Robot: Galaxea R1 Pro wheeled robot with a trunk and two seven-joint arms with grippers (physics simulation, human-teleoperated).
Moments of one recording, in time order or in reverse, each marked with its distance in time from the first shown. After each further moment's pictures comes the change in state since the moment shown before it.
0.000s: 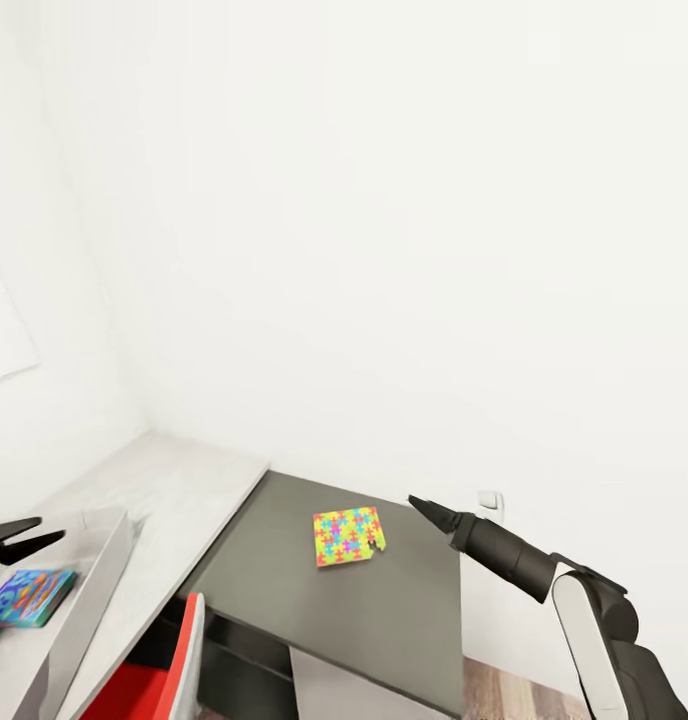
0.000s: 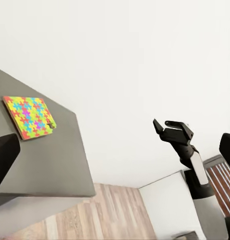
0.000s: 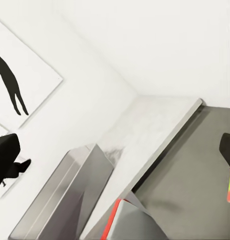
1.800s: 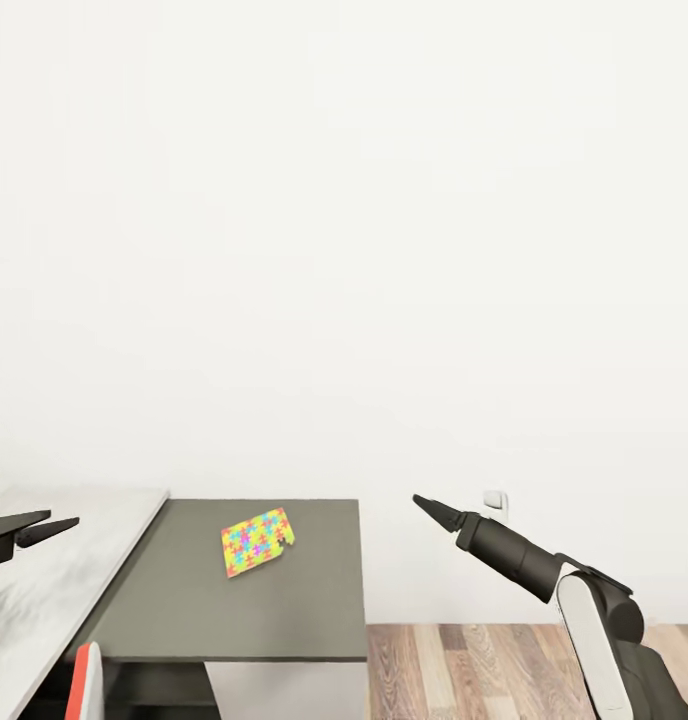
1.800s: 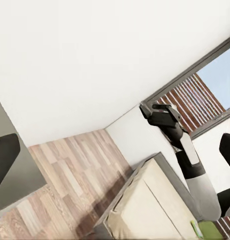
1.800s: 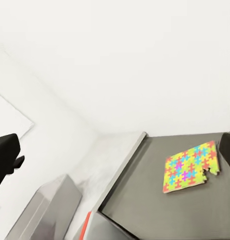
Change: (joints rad) left arm 0.001 0.012 -0.009 -0.141 -0.002 0.007 -0.001; right arm -0.001 -0.008 -0.012 0.002 -0.008 0.001 0.008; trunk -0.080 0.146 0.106
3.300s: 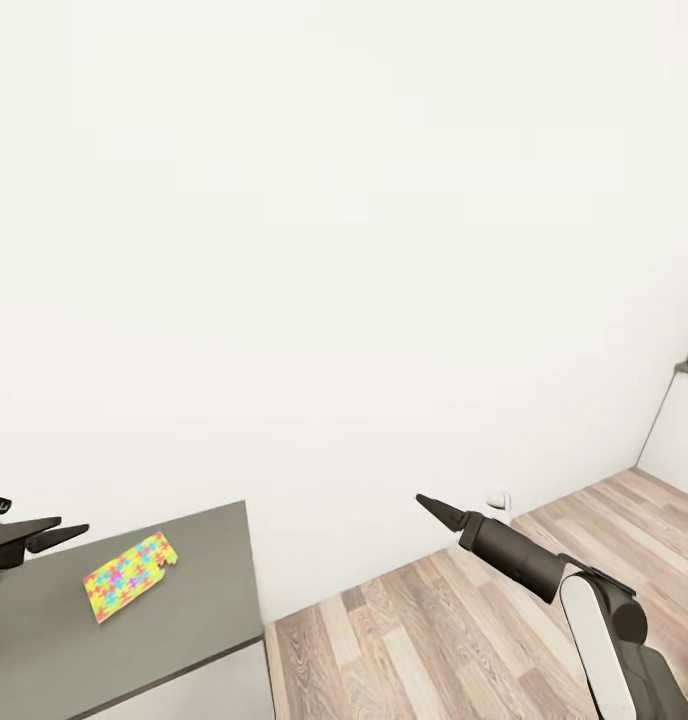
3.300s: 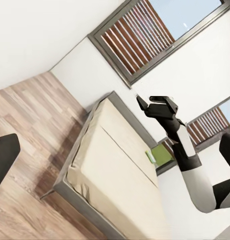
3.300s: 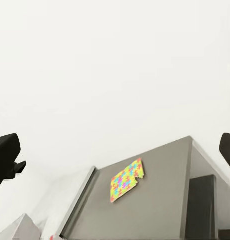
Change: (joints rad) left arm 0.002 -0.009 -0.037 -0.019 0.000 0.005 0.000; right arm 0.000 -0.004 -0.010 0.005 -0.007 0.000 0.000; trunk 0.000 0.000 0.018
